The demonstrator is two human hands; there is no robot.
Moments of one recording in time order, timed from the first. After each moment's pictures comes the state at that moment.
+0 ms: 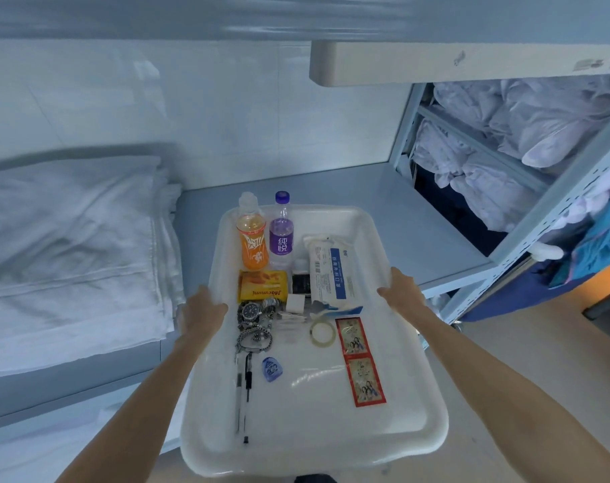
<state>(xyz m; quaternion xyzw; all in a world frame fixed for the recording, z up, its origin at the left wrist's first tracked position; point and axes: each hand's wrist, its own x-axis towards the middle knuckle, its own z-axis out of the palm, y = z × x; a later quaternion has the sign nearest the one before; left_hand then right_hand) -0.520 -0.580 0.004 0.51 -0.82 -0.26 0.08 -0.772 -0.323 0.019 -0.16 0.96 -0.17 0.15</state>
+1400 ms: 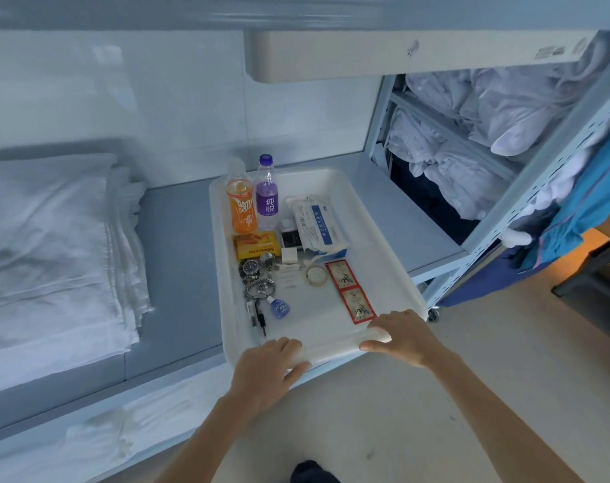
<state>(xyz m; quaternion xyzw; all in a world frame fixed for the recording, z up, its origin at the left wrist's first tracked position) -0.546 -0.438 -0.010 0.09 -0.99 -0.14 0.02 -0.750 -0.232 0.020 -0.43 0.89 -0.01 0.18</state>
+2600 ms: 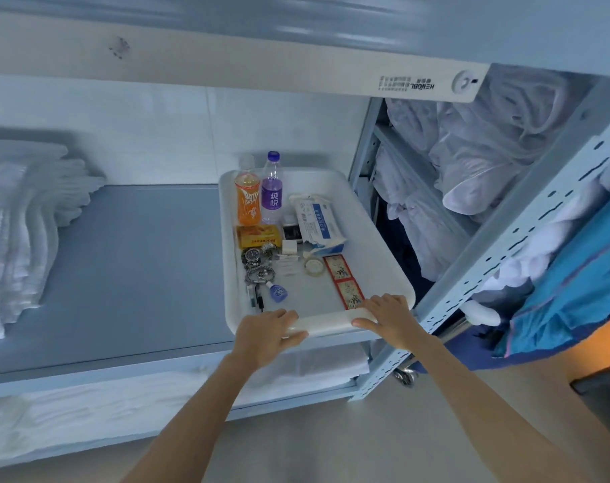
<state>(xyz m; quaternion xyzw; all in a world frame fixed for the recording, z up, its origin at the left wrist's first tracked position) -0.821 -0.332 -0.017 0.18 -0.98 -0.08 0.06 -1.044 -0.161 0.010 -0.55 0.84 0.05 0.05</state>
